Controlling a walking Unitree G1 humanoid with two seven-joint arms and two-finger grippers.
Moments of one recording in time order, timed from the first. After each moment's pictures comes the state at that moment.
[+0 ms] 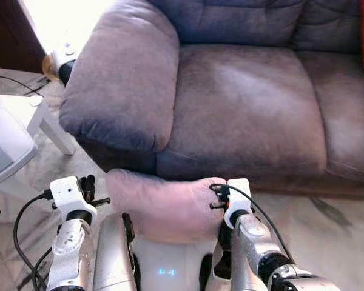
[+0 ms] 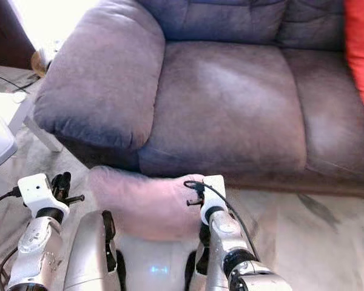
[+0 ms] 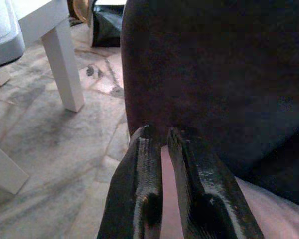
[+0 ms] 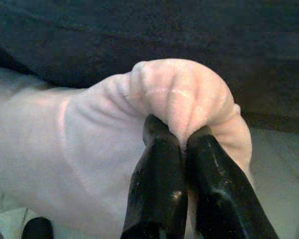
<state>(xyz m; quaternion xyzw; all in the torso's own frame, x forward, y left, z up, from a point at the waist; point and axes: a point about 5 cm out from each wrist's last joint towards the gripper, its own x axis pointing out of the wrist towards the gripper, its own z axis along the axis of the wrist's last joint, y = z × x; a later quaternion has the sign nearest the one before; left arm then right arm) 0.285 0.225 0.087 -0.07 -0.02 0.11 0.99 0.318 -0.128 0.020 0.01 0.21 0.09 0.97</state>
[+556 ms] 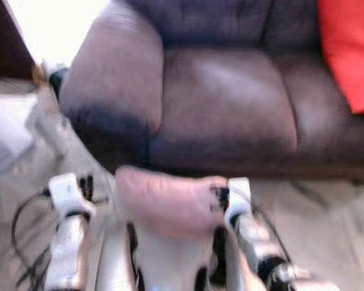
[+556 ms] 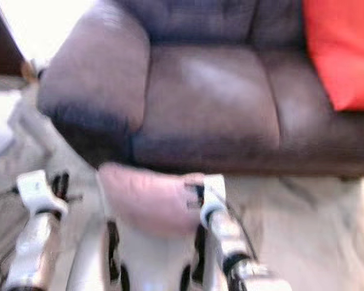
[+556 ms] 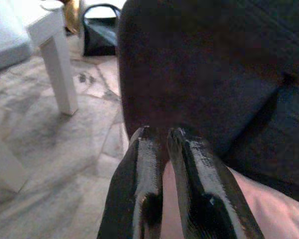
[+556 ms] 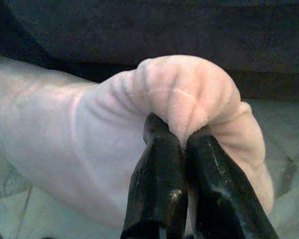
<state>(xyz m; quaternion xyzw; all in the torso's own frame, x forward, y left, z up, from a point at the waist) 0.285 0.231 0.090 -0.06 -0.02 0.11 0.99 0.317 -0.125 0.018 0.02 0.21 0.08 0.97</state>
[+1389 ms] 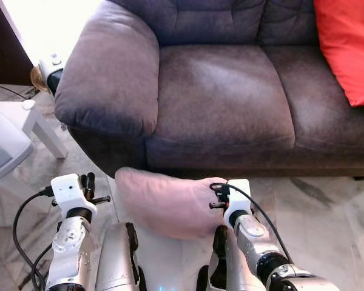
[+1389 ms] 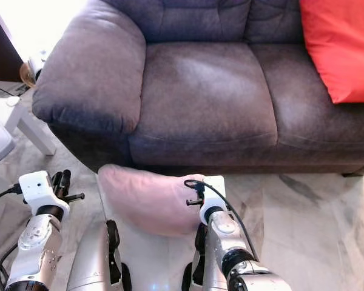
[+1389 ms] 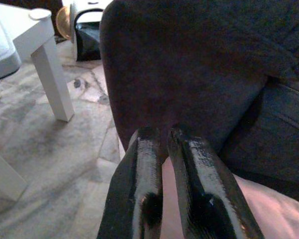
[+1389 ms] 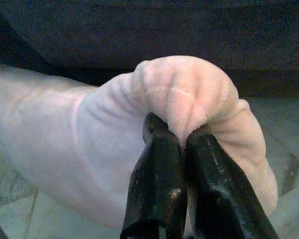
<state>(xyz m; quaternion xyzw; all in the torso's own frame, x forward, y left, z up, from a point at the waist) 0.288 0.223 0.090 -0.05 -0.02 0.10 0.99 0.317 -0.125 0.019 0.03 0.21 0.08 0.97</state>
